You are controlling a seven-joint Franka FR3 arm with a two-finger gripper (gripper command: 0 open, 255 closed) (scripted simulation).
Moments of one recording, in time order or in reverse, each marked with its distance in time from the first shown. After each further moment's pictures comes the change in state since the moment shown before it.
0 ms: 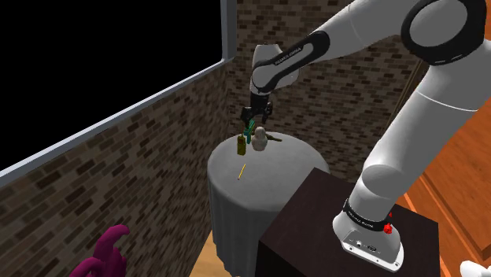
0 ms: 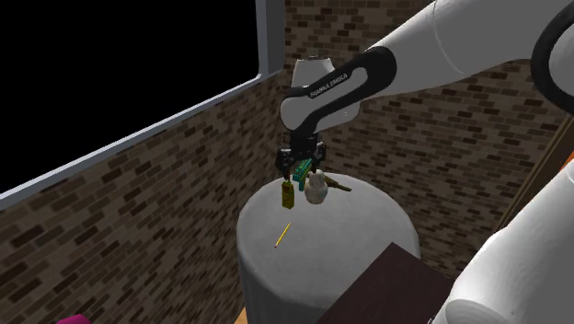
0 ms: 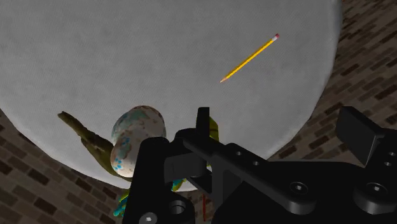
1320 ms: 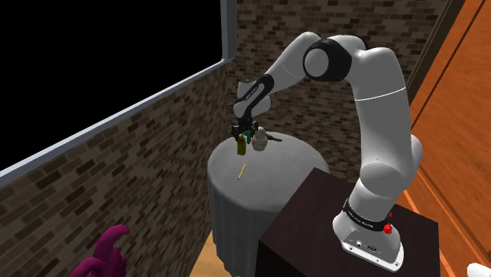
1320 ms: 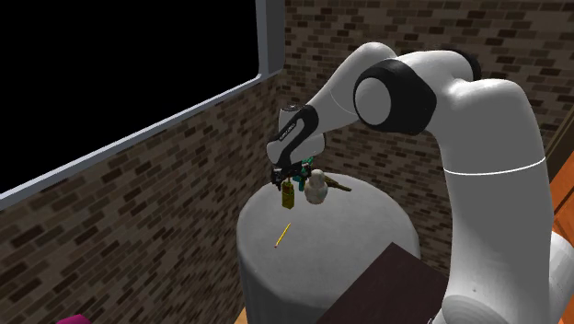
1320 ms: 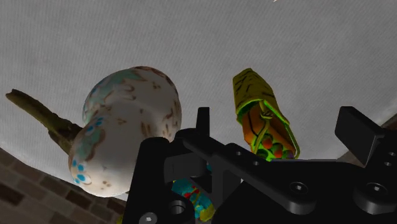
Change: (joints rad) arm -0.049 0.652 -0.047 0.411 -0.022 0.245 0.059
